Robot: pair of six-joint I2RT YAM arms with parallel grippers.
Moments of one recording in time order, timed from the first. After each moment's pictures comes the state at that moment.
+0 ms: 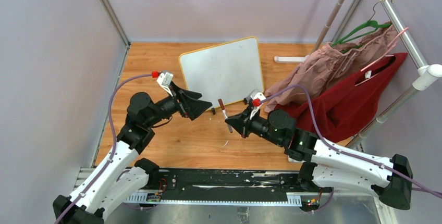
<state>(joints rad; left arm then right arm) -0.46 0.71 0.63 0.12 0.51 -0.61 1.10 0.86 0.64 0.11 0.11 0.25</state>
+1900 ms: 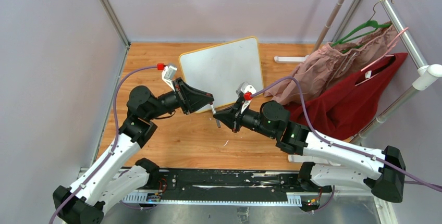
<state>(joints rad) -0.49 0.80 0.72 0.24 0.67 -0.70 1.10 1.00 0.77 0.22 -0.01 0.22</state>
